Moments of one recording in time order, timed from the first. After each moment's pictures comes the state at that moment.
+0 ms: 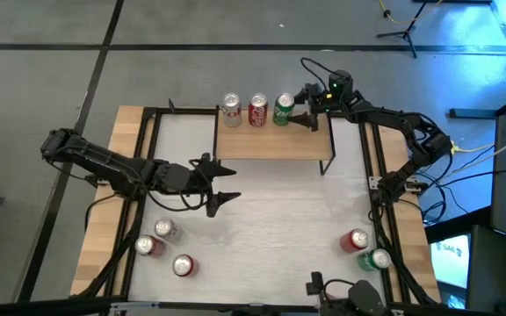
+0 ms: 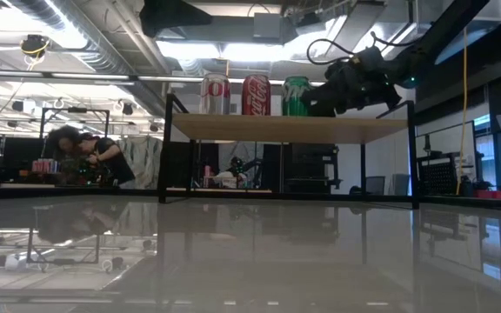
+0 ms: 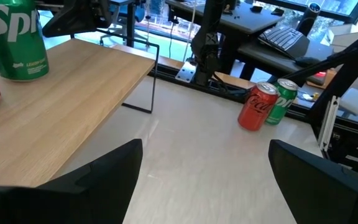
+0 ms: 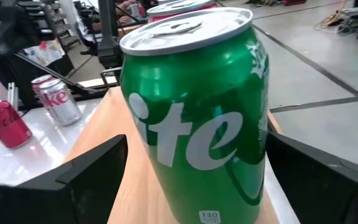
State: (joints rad) left arm -0.25 1.16 0.84 0.02 -0.43 -0.36; right arm -0.91 1.60 0.93 0.35 -1.01 -0.12
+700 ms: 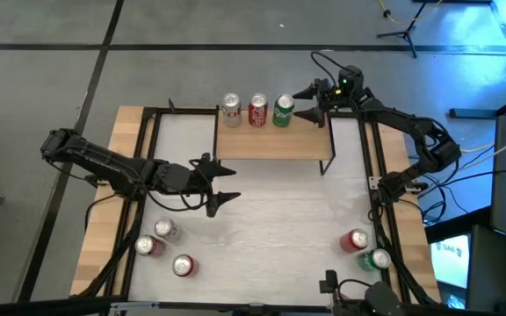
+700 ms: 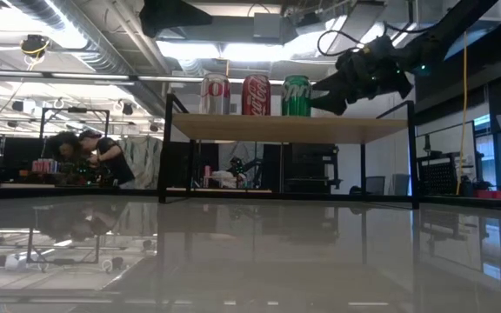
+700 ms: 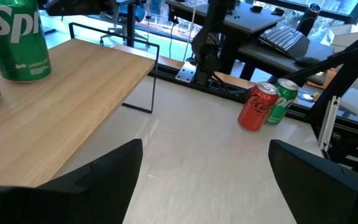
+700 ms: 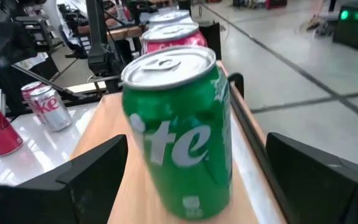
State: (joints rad) left arm -0.25 1.16 0.84 0.02 -0.43 -0.36; right arm -0.97 1.48 0.93 0.24 -0.98 -0.14
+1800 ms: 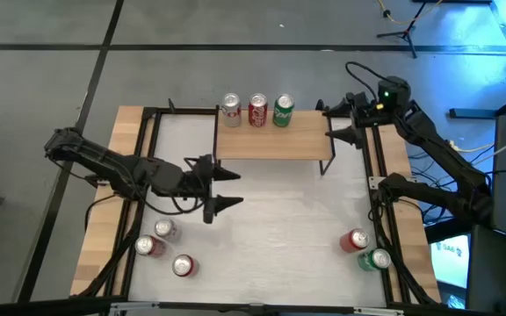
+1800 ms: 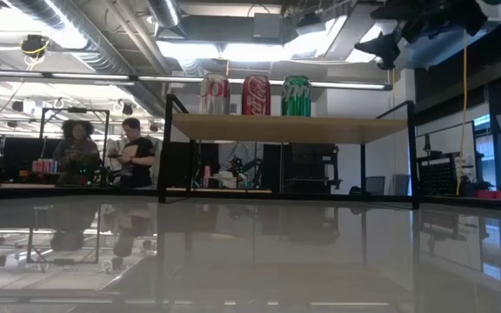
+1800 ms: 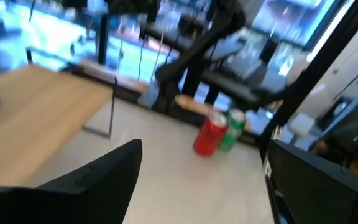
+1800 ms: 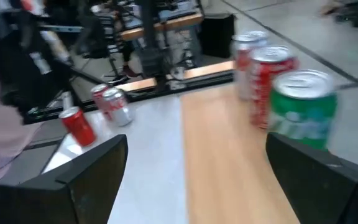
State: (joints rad) left arm -0.34 1.23 1.11 -0.11 -0.43 -0.44; right arm -0.91 0.91 0.92 -0.39 -0.99 -0.14
